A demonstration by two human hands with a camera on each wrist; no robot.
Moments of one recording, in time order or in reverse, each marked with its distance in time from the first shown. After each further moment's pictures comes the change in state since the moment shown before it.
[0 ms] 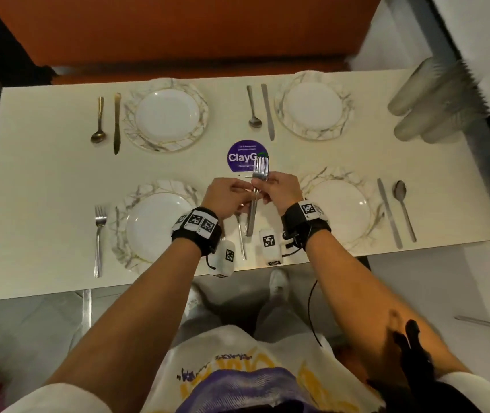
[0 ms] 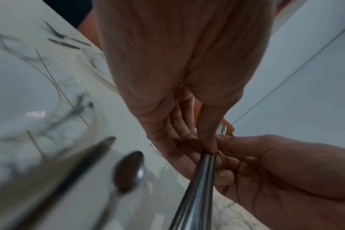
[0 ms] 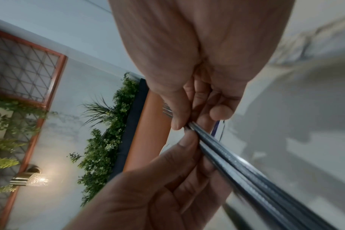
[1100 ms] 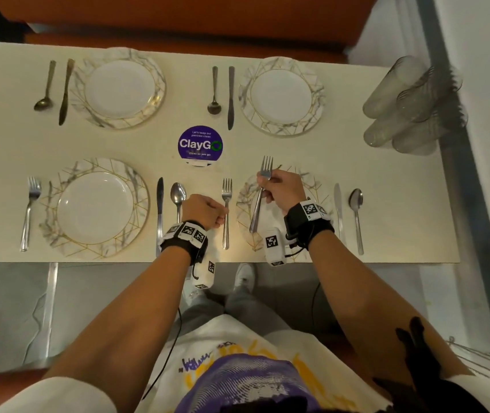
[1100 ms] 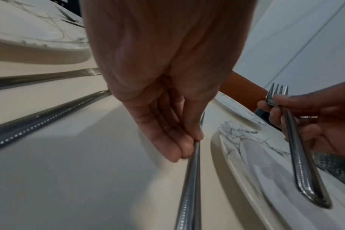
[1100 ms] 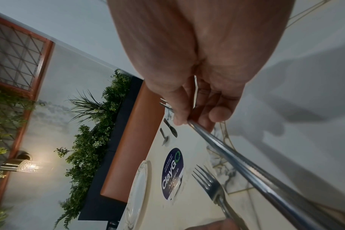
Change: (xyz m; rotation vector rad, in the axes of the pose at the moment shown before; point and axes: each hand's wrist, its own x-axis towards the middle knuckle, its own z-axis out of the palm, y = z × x) left_hand 0.021 -0.035 0.120 0.054 0.217 -0.305; right_hand 0.042 0.037 -0.147 -0.016 -0.085 0.044
